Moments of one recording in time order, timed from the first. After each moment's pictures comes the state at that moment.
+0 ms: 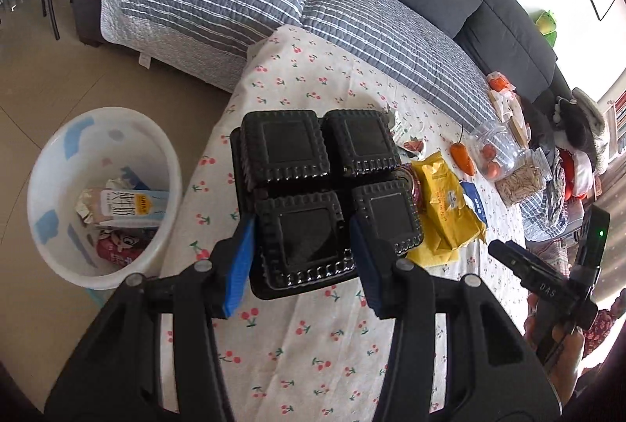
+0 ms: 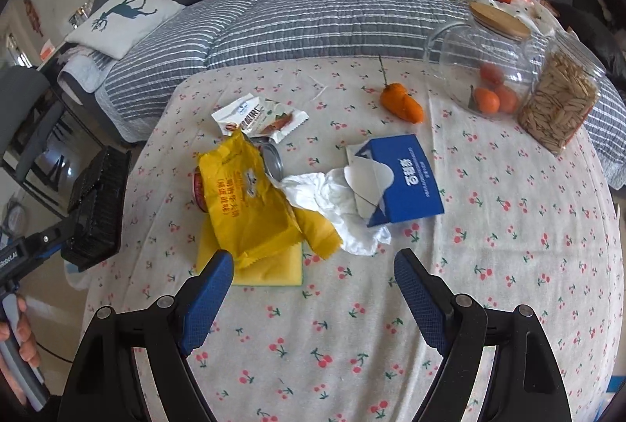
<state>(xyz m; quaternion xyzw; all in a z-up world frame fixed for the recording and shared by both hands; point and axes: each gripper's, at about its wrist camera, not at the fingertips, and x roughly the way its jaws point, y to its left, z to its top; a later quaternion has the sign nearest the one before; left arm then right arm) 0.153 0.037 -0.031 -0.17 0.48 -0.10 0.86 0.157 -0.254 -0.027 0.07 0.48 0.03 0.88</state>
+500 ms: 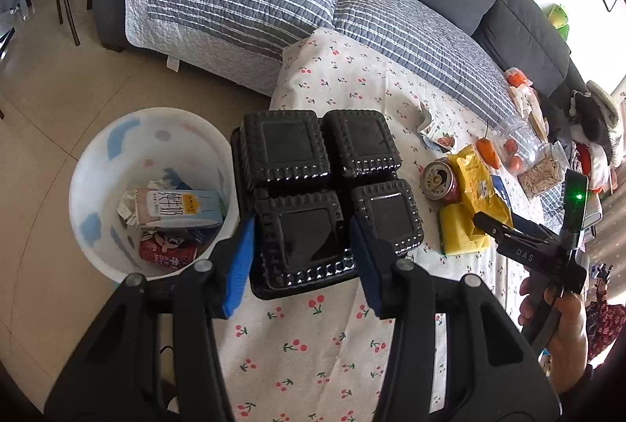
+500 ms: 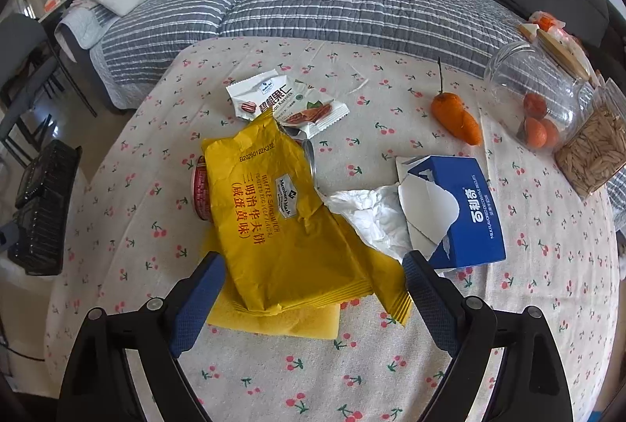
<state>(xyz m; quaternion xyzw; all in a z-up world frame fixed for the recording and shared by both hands) 0.143 0.072 -0.033 -0.15 0.48 -0.07 0.86 0.195 -0.213 -0.063 0.00 0.49 0.02 0.87</state>
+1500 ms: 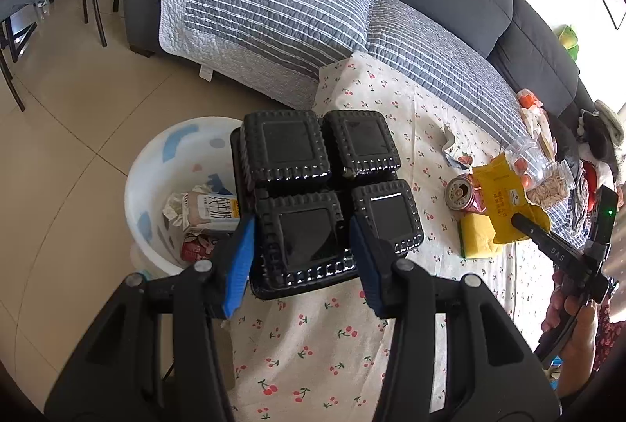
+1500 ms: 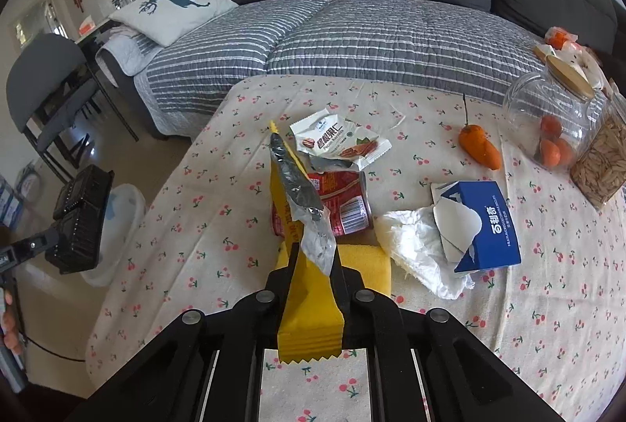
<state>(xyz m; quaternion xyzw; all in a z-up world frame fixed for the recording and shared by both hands) 0.122 0.123 -0.020 -0.16 0.46 -0.04 0.87 0.167 -0.196 -0.018 0.04 0.44 0.09 0.89</state>
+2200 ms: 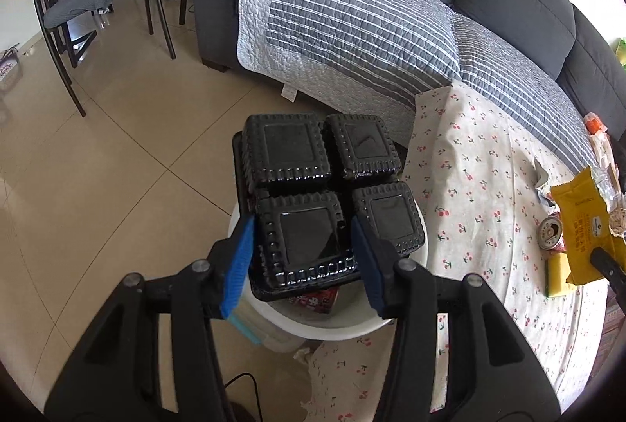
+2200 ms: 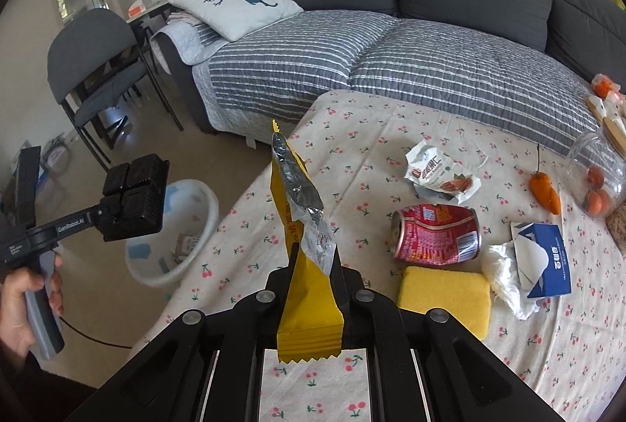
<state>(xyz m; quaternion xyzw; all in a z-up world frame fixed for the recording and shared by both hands) 0.146 0.183 -0.044 -0.11 0.45 0.09 0.88 0.159 -0.103 0.000 0.00 0.42 0.16 0.89</state>
